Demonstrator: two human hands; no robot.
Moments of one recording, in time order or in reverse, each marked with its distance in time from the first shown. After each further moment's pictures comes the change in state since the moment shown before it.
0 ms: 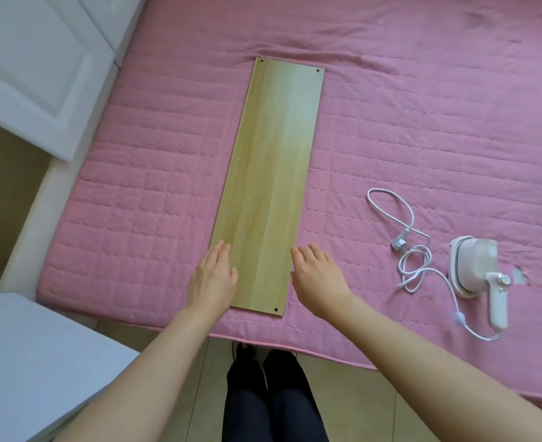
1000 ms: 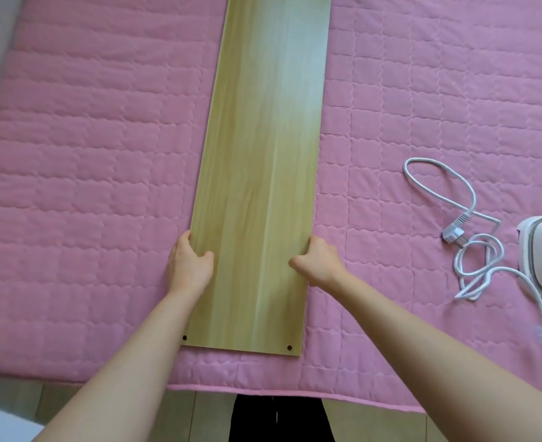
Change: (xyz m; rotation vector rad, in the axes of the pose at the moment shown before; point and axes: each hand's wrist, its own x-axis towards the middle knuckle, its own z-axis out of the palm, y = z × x) left_hand 0.154 -0.076 0.110 -0.432 0.078 -0.404; right_hand 0.129 0.019 0.114 0.914 -0.240 0.626
